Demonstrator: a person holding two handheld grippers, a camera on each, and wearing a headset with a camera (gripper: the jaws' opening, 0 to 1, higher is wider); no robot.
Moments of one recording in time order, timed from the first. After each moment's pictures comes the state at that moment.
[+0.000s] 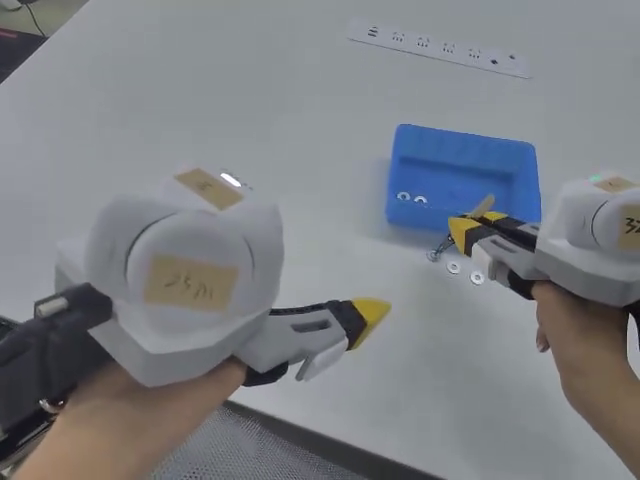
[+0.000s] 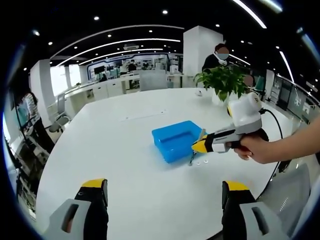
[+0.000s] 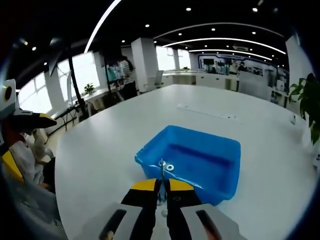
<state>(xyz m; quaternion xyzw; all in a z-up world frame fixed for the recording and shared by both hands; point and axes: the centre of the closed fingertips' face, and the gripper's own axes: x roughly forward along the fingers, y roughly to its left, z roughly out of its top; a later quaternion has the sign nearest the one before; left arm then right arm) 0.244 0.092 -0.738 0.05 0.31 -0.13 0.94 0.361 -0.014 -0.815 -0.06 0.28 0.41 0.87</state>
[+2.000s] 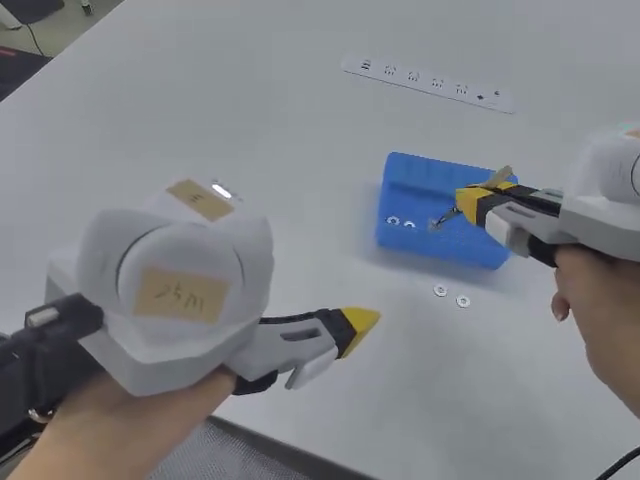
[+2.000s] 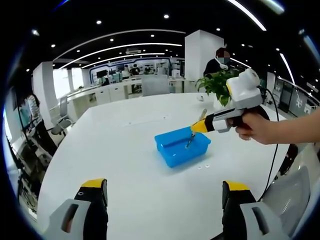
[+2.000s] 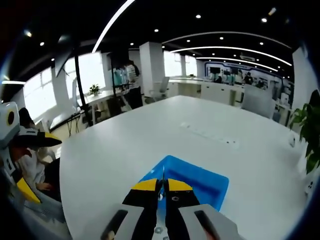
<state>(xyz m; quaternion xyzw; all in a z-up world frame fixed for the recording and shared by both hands) 0.245 0.097 -0.727 0.04 0.29 -0.12 0.95 0.389 -0.005 -0.750 -0.08 0.25 0.42 0.87</state>
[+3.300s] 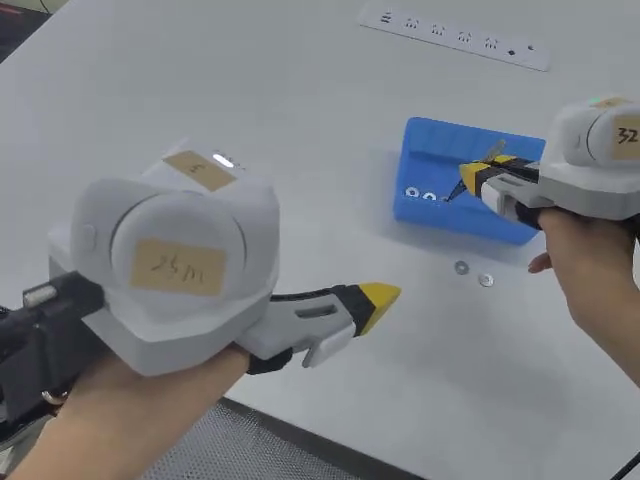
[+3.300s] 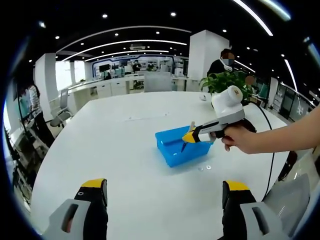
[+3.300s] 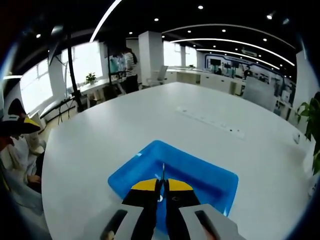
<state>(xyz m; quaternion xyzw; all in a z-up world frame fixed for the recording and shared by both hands) 0.258 0.097 -0.740 0.02 0.30 -0.12 0.95 0.425 0.004 -0.813 -0.11 0.28 0.41 0.86</state>
